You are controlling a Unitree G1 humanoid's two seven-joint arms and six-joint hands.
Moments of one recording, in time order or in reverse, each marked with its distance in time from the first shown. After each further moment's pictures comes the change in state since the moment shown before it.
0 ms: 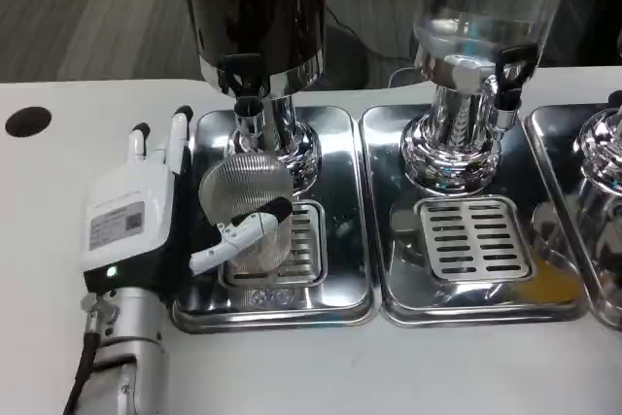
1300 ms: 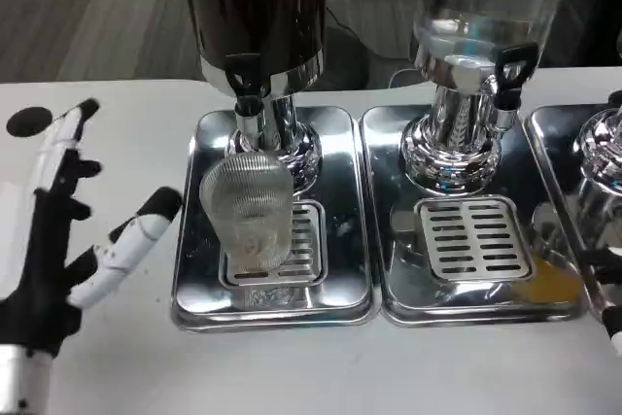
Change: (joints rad) left arm 0.348 0.056 0.366 -0.340 -0.320 -0.423 -0.112; right arm 0.030 0.010 0.025 -0.102 0.002 0.010 0.000
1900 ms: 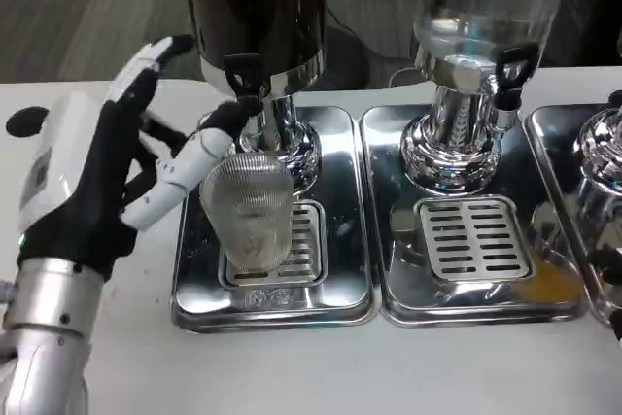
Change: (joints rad) left arm -0.188 -0.071 -0.041 -0.161 -0.080 0.193 -0.243; right arm 0.013 -0.002 -0.009 0.003 0.013 0.000 0.000
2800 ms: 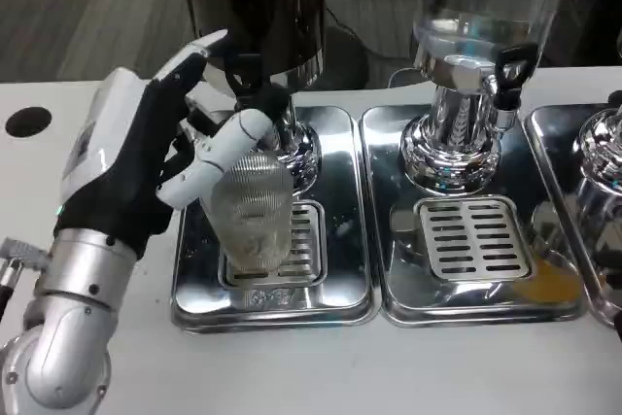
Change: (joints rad) left arm -0.083 -0.004 -0.056 -0.007 -0.027 0.078 -0.083; right arm -0.009 0.000 -0.002 0.032 0.002 -0.003 0.000
